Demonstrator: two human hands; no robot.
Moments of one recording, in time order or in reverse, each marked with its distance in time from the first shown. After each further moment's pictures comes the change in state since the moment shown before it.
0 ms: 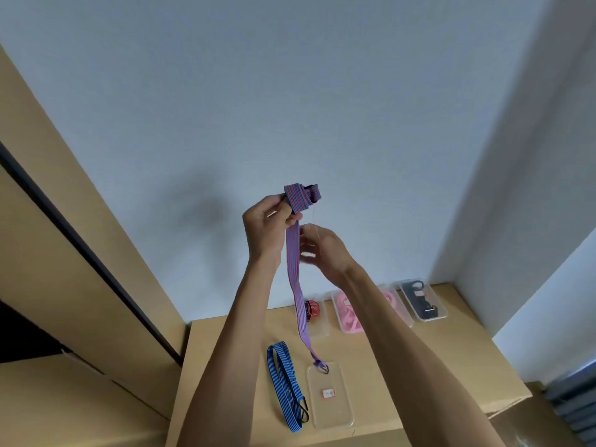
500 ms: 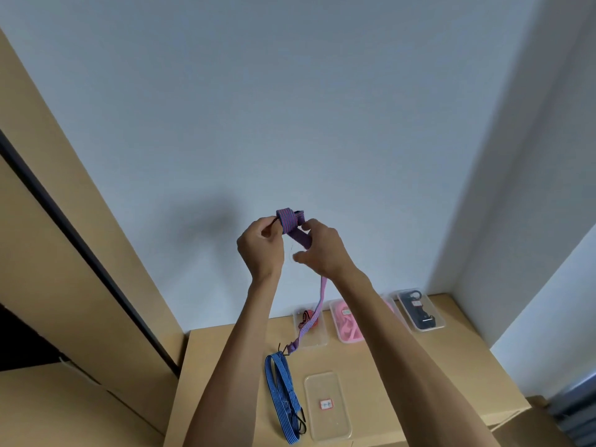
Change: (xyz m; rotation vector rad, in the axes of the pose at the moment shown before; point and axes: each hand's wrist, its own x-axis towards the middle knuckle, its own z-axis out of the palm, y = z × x) left_hand -0.006 -0.020 -0.014 0.510 0.263 0.177; right_hand -0.016 -0.039 0.016 -0.997 0.287 -0.146
